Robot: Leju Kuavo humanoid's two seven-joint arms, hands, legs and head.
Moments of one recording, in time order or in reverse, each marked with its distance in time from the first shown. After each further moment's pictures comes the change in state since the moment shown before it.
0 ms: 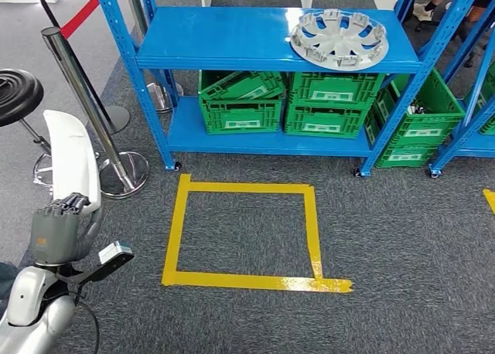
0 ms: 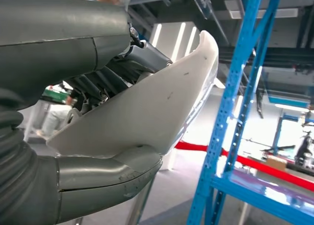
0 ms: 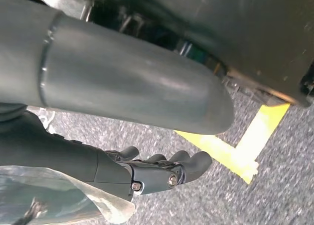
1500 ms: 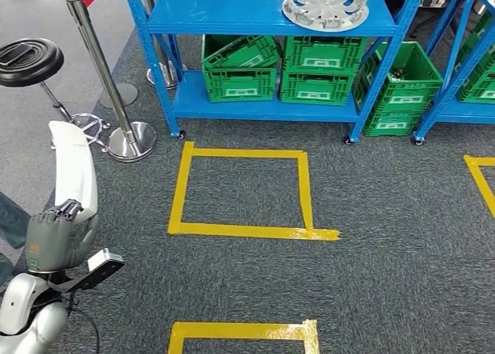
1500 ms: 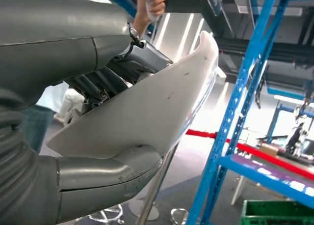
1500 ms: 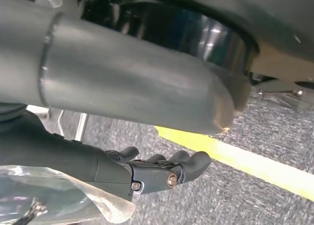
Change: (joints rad) left arm 0.044 0.011 0.021 -0.035 0.141 -0.045 -0.081; right arm 0.037 0.025 -0.102 0.002 -0.139 -0.072 -0.111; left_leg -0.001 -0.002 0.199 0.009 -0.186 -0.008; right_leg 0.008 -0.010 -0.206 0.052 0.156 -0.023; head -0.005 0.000
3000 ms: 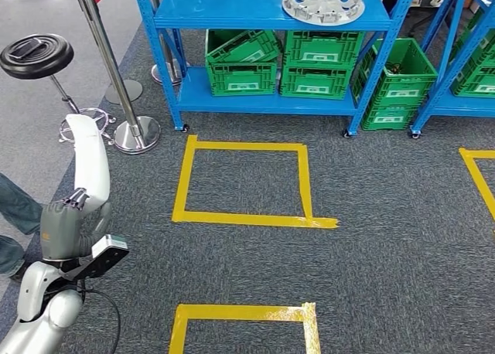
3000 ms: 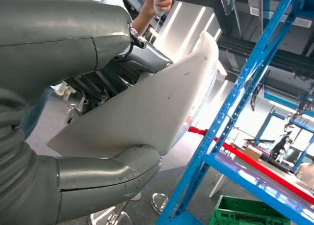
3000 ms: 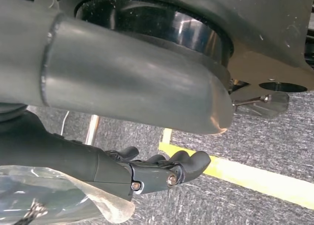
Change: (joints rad) left arm -0.059 -0.054 -0.032 0.008 0.102 -0.020 -0.031; right arm 0.008 -0.003 -0.084 0.044 -0.053 0.105 -0.076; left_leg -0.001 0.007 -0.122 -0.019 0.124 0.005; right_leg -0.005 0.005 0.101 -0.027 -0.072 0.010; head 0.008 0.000
